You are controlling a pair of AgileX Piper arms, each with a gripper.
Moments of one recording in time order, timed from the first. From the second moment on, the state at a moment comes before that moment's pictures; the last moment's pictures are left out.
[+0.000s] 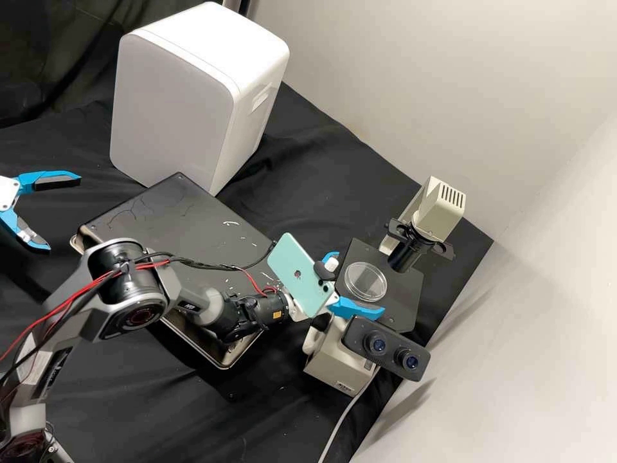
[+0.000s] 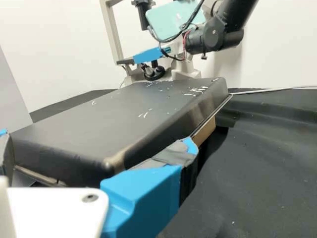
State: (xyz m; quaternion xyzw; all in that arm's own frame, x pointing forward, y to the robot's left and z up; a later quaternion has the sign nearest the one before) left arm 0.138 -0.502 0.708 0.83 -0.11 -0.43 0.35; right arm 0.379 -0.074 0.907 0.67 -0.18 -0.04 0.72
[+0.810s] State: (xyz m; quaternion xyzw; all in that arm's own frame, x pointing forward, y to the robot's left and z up) left arm 0.138 -0.502 0.708 0.83 -0.11 -0.43 0.35; right arm 0.363 -0.052 0.940 0.68 -0.20 0.01 0.71
